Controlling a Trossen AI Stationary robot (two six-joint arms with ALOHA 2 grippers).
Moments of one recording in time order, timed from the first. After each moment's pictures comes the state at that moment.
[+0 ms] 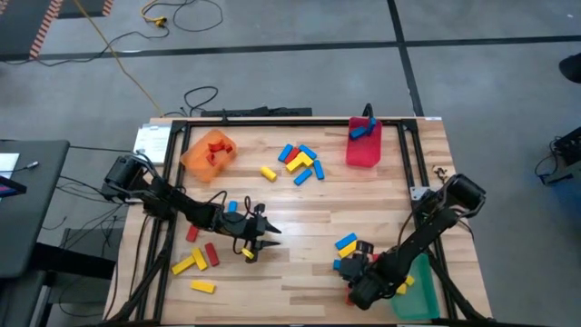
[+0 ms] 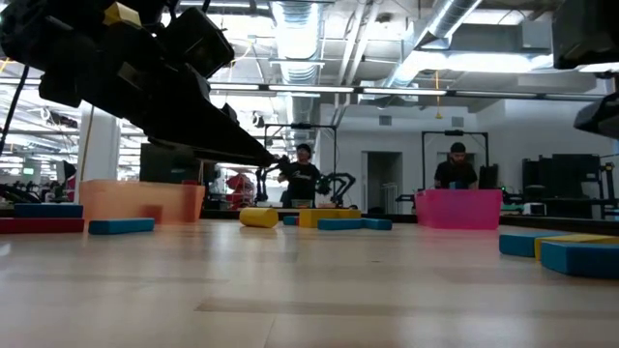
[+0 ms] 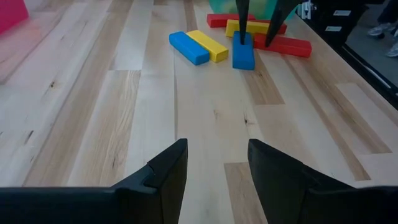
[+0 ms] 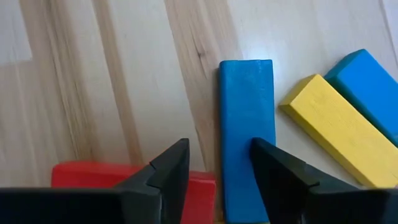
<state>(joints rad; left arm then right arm) -0.32 1.65 0.56 0.72 -0.20 -0.14 0.78 1.82 1.09 -0.65 0.30 0.99</state>
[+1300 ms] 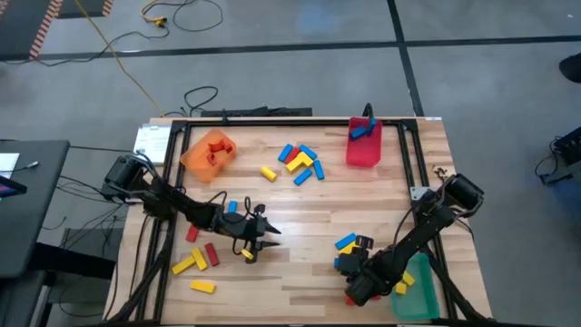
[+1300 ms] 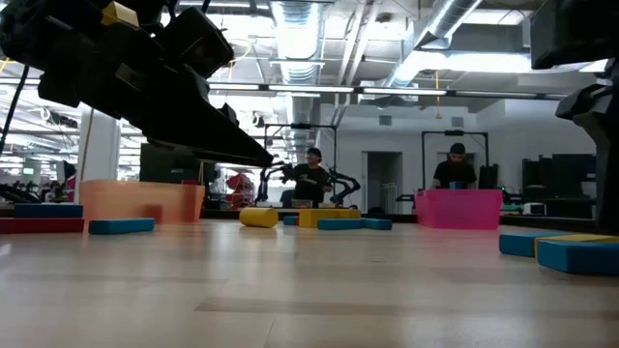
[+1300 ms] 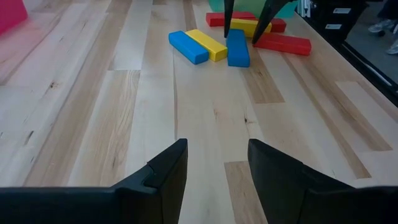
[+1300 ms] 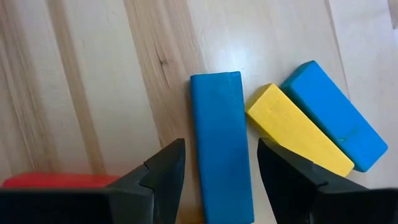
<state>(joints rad) -0.33 1.65 0.56 0.71 -0.20 -0.13 0.75 1.82 1.14 -0.75 0.34 0.96</state>
